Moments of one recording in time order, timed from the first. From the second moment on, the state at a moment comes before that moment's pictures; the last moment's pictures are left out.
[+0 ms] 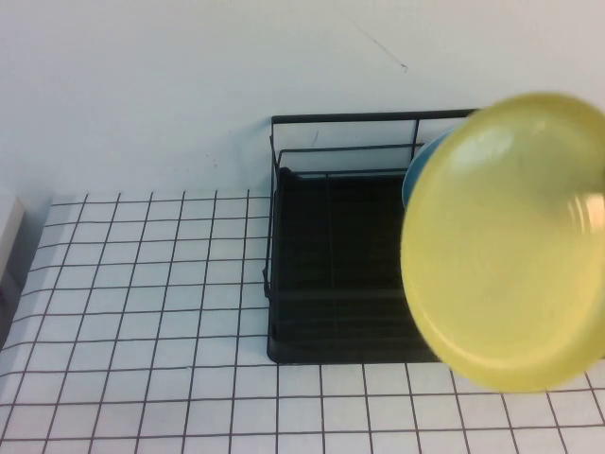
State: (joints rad) right arm -0.07 1.21 -1.13 0.87 1.02 -1.16; left arm 0.00 -0.01 0.02 -0.13 0.37 0.04
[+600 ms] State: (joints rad) right arm -0.07 1.40 -0.70 0.62 0.86 -0.90; left arm 0.00 -0.01 0.02 -0.13 0.37 0.04
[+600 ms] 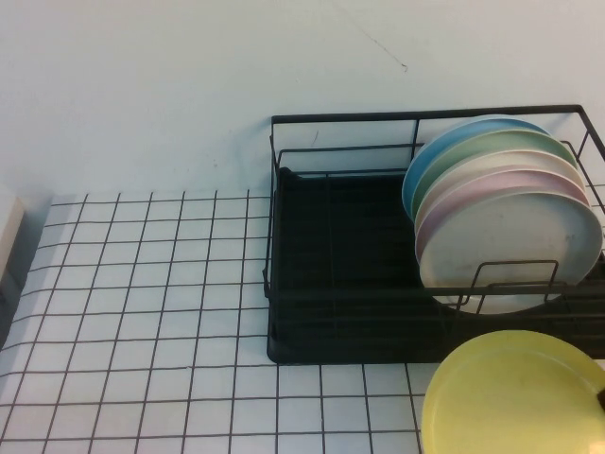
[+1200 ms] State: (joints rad) right arm -0.07 1.64 -0.74 0.63 0.63 -0.76; left arm 0.00 -0.01 0.02 -0.13 0.37 0.04
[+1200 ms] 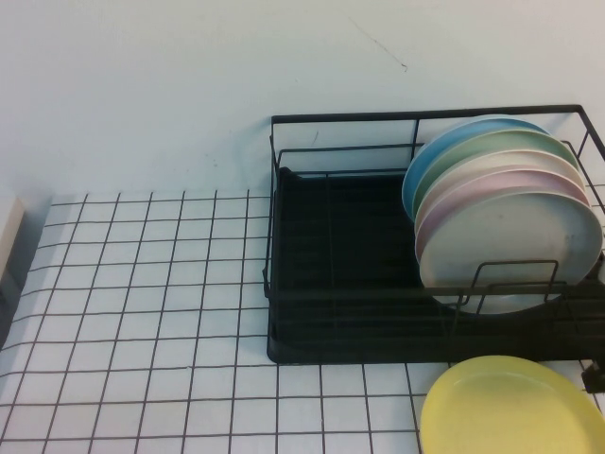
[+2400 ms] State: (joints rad) right arm -0.07 0.52 -0.28 0.59 0.08 -1.04; left arm 0.00 -0.01 0.02 -0.13 0.37 0.04
